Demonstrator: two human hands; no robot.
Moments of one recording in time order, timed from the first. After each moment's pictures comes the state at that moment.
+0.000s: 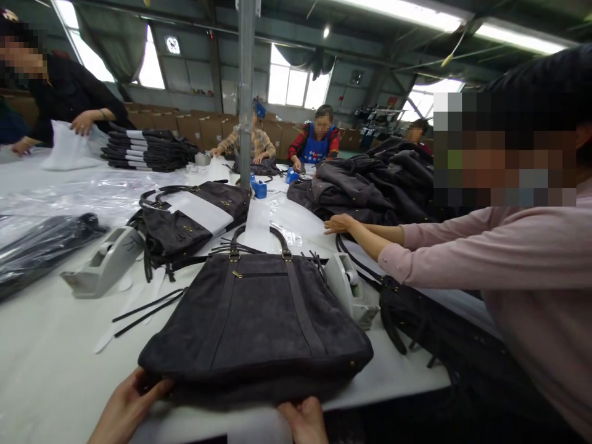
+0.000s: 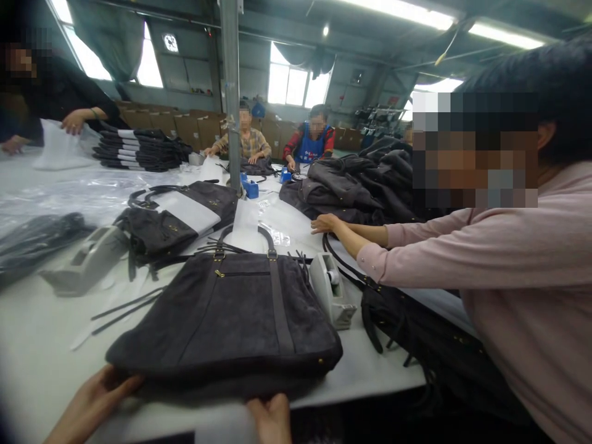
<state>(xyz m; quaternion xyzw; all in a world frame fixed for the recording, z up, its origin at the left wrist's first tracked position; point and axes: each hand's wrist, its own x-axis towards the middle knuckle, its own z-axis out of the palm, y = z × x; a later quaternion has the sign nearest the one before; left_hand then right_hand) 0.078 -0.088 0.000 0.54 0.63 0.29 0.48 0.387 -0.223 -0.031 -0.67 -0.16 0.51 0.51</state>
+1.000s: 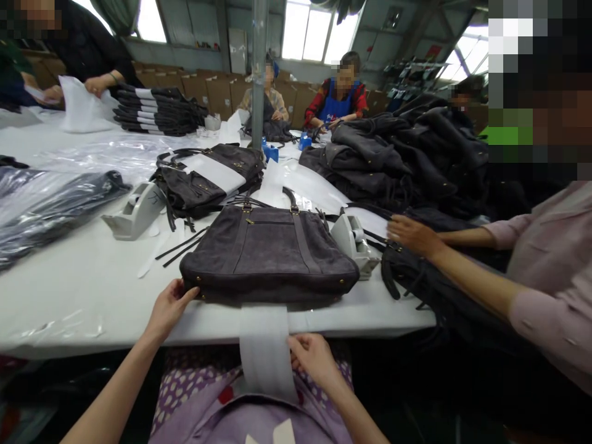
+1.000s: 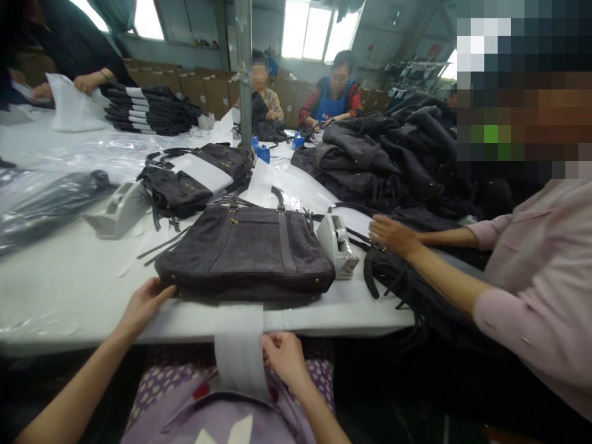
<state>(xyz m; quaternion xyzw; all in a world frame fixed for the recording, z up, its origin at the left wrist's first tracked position) 0.080 -0.082 0.000 0.56 0.61 0.35 0.43 0.399 -0.258 0.005 -0.71 -0.35 0.51 0.33</state>
